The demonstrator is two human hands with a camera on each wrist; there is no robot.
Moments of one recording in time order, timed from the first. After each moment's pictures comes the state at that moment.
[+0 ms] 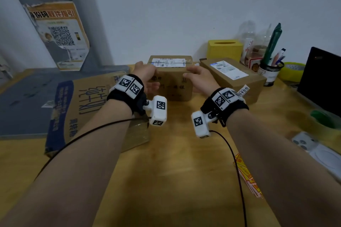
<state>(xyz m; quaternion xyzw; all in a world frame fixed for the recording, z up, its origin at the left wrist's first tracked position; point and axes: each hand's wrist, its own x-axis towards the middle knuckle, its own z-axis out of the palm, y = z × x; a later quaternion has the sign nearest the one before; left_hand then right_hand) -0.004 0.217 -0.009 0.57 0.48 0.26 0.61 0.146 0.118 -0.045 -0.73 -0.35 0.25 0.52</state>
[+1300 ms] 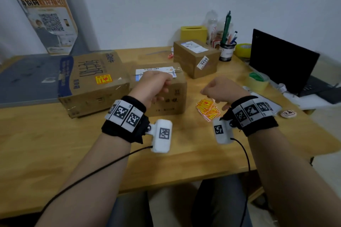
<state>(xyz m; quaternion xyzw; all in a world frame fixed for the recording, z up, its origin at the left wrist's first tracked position) -0.093 -0.005 -0.020 0.67 0.39 0.22 0.60 0.085 -0.136 -0.037 -0.89 -0.34 0.17 0.24</state>
